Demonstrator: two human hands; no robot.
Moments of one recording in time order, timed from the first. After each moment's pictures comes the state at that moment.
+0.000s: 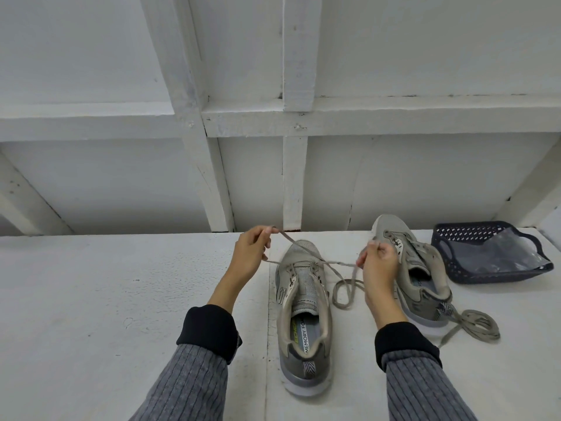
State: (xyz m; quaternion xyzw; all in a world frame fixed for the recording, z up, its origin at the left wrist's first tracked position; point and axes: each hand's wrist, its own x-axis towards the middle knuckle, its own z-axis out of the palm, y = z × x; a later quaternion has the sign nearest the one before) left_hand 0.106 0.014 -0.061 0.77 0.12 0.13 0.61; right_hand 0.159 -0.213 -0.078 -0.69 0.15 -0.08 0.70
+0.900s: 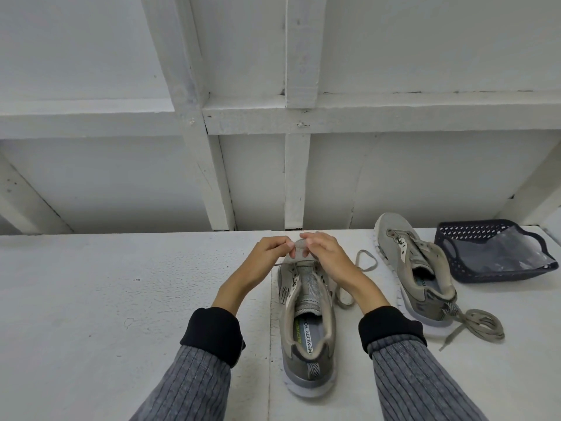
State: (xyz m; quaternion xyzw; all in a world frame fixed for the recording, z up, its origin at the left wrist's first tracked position) left_hand 0.098 0.002 -0.050 0.80 -0.02 0.01 0.60; right_hand 0.156 -0.163 -0.061 -0.82 -0.18 0.15 0.52
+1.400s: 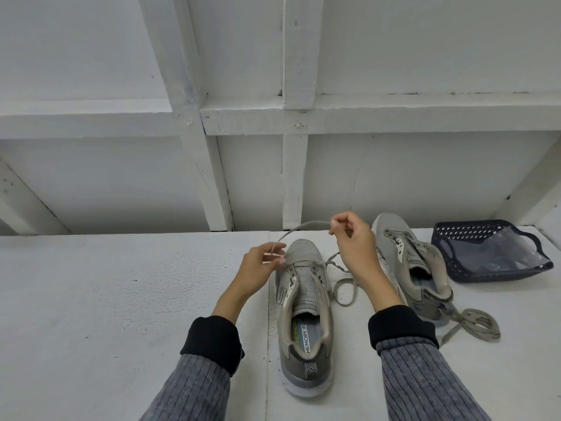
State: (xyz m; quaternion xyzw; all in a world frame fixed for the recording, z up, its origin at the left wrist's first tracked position) left_hand 0.101 0.011 -0.091 0.81 0.08 0.04 0.57; right_hand 0.162 -0.186 -0.036 -0.79 -0.12 -0.05 0.60
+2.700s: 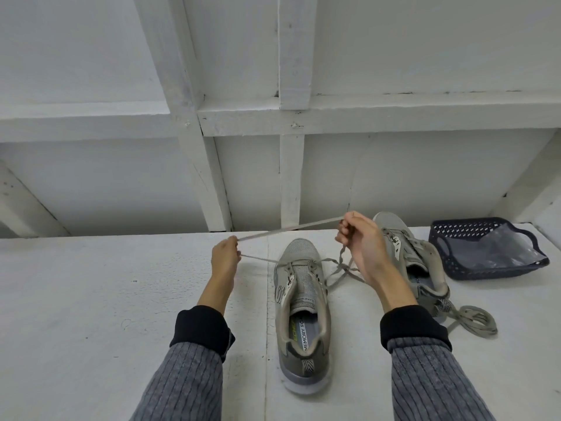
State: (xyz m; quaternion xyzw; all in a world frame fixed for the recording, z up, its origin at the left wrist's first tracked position) left_hand 0.107 0.040 -0.079 0.61 0.38 0.14 0.68; right_hand 0.155 -0.202 -0.012 -0.57 -0.09 0.12 0.81
